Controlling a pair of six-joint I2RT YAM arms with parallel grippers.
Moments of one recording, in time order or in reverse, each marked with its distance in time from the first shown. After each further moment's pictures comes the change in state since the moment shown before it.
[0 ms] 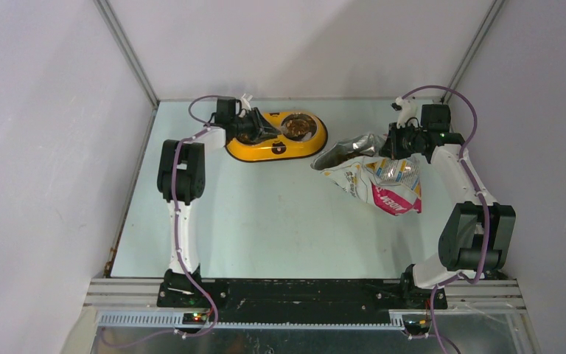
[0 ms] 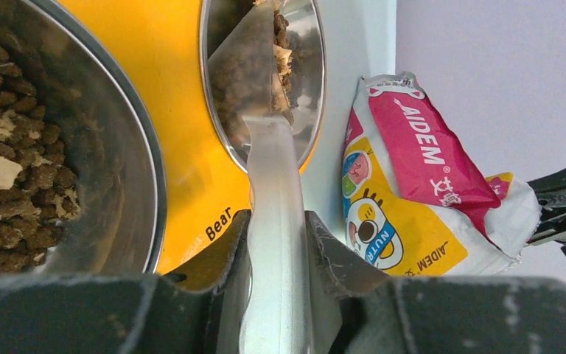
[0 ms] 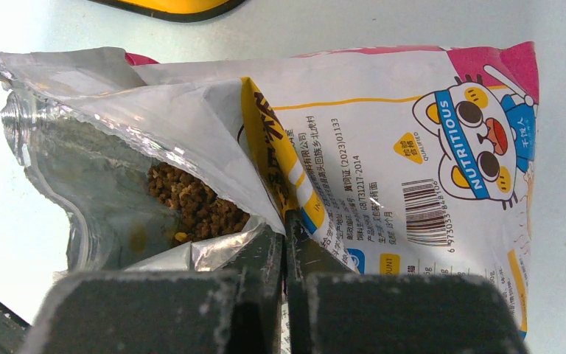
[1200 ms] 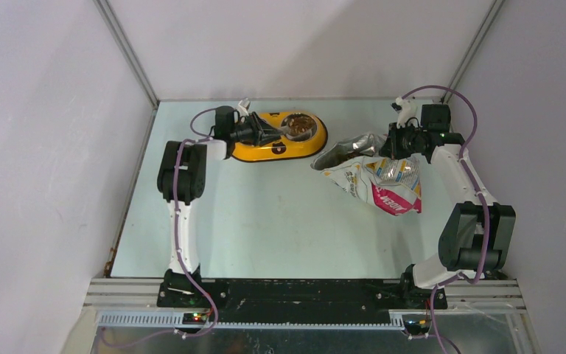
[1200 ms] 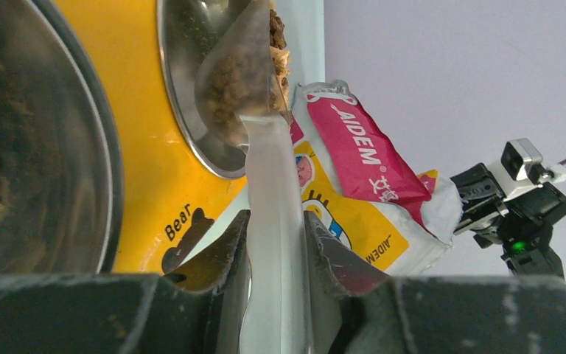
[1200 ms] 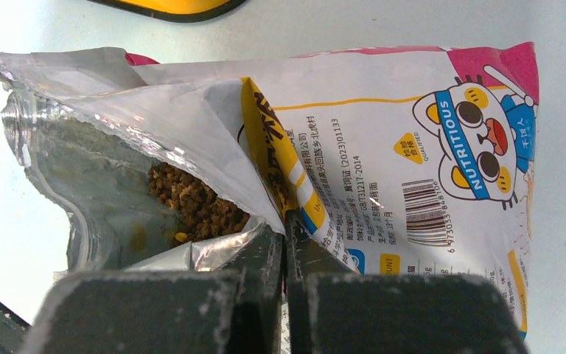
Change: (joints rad) left arm -0.001 -0.002 -0.185 0.441 0.083 -0.333; right arm 0.000 0.000 0.000 0.000 0.000 0.000
